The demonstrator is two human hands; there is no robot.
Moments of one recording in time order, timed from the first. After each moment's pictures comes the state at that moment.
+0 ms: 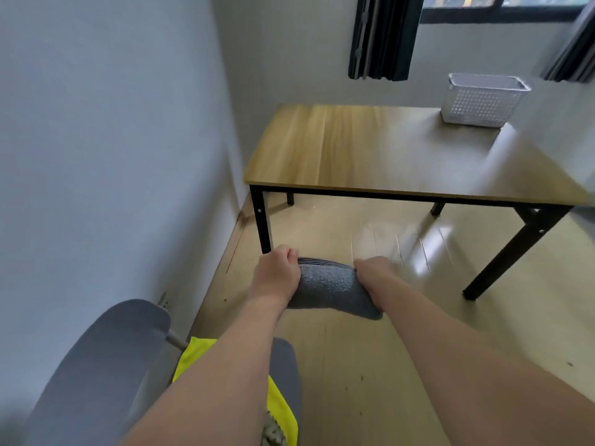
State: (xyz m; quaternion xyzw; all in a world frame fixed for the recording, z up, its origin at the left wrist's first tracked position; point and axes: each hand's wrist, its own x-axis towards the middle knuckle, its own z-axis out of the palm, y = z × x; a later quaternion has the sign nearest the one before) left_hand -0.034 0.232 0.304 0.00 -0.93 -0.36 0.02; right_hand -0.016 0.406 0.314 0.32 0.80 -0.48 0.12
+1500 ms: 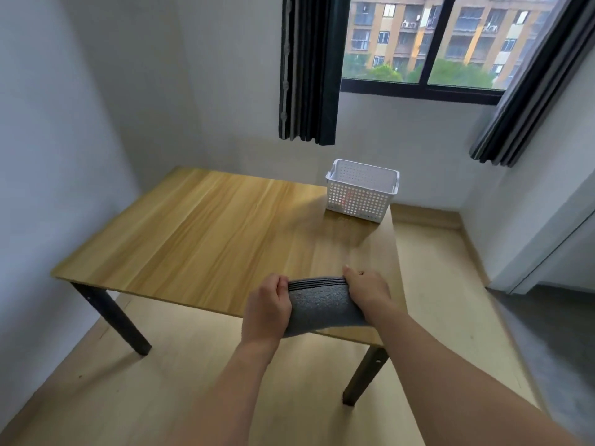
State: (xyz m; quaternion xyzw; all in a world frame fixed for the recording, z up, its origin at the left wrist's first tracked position) left_hand -0.209 0.891 0.456 0.03 -0.89 -0.44 0.14; right_hand -0.243 1.072 0.470 0.24 0.87 -0.43 0.04
